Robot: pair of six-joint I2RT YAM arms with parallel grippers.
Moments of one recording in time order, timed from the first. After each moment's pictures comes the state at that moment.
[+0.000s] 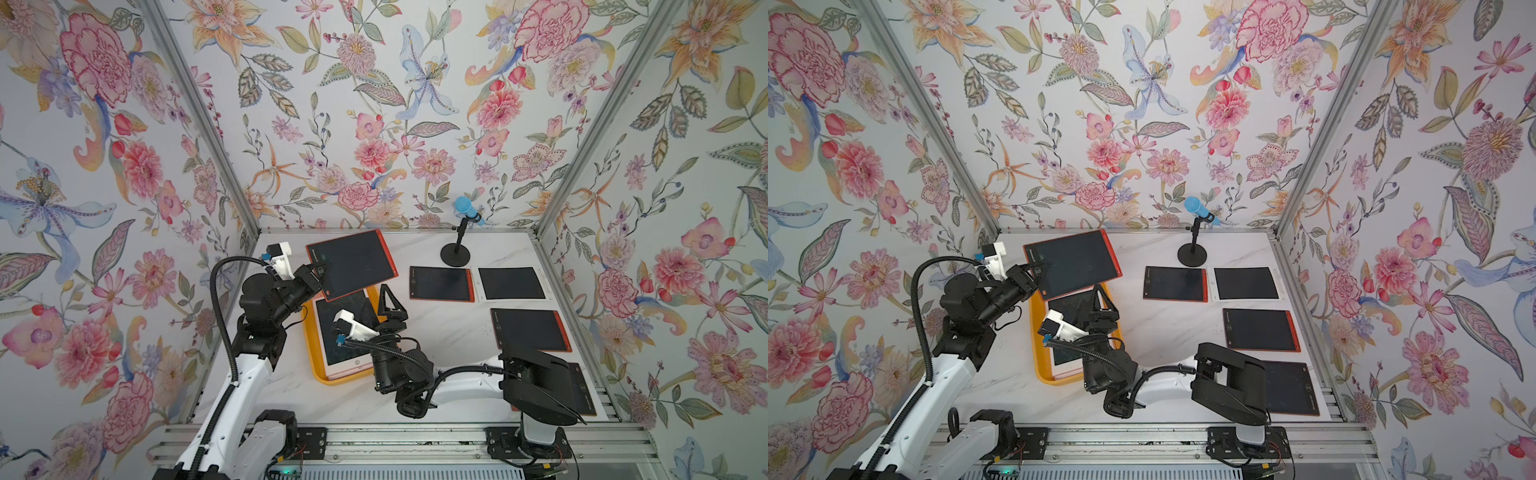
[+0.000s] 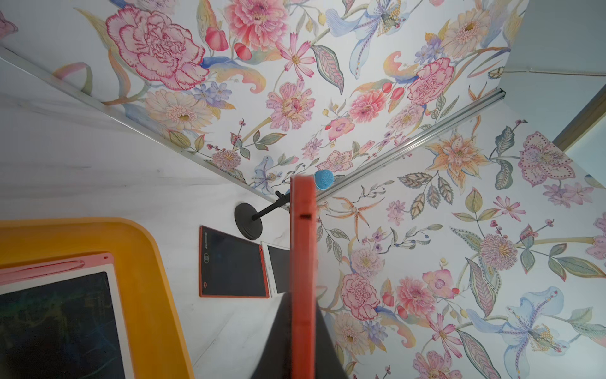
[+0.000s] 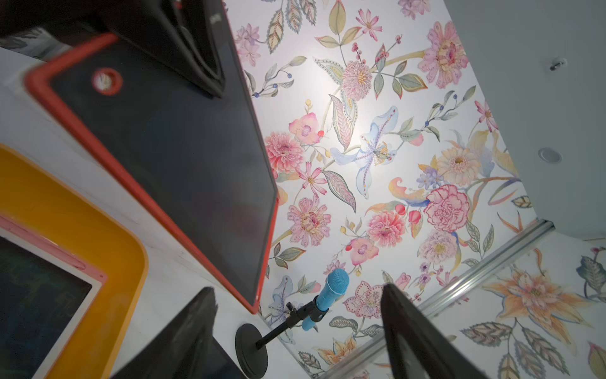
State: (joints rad) left arm -0.07 0.95 0.73 0.20 0.55 -0.98; right arm 1.38 1.79 1.01 1.41 1.15 -1.47
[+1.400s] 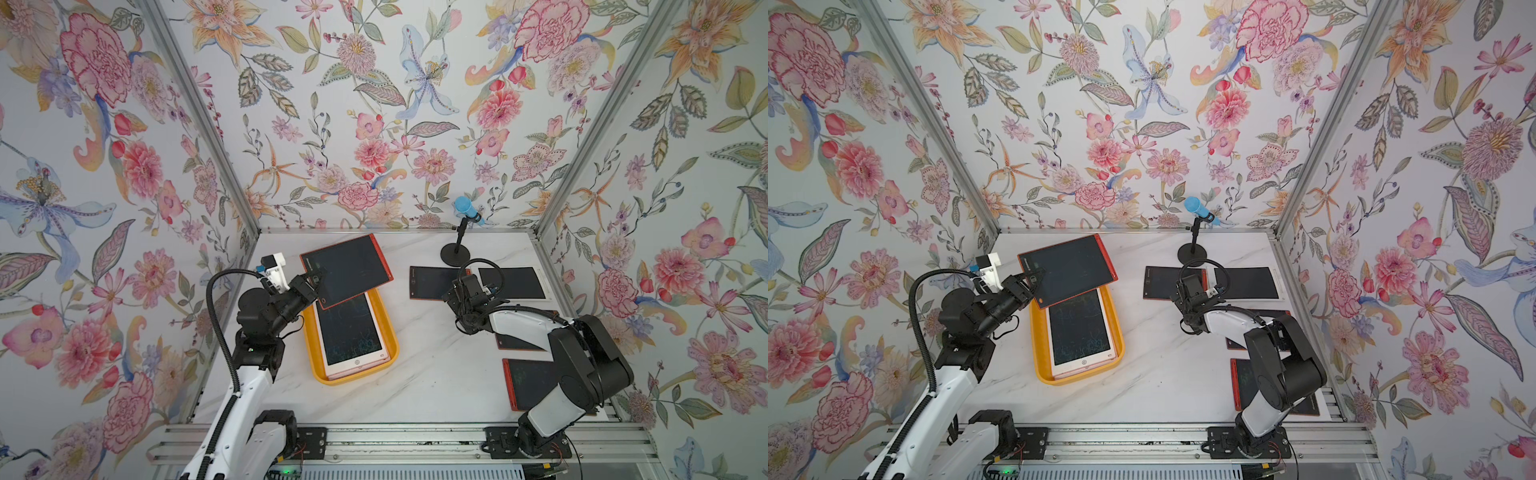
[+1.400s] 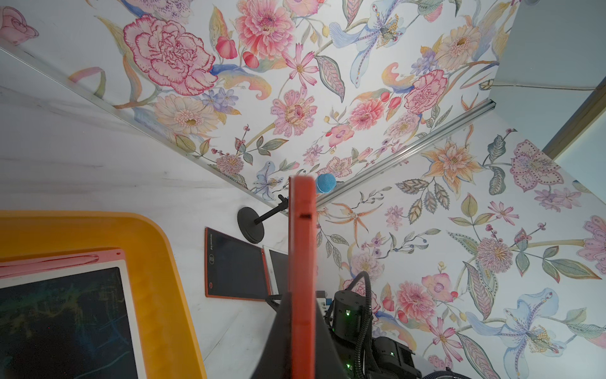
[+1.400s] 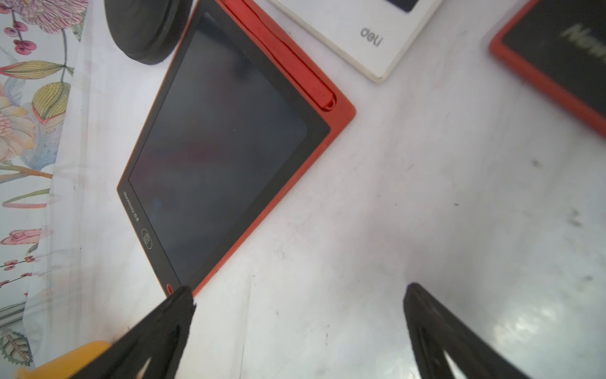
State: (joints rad) left arm -0.03 0.86 0.59 0.29 0.58 -1.01; right arm 0.46 1.66 0.87 -0.18 0.22 1.31
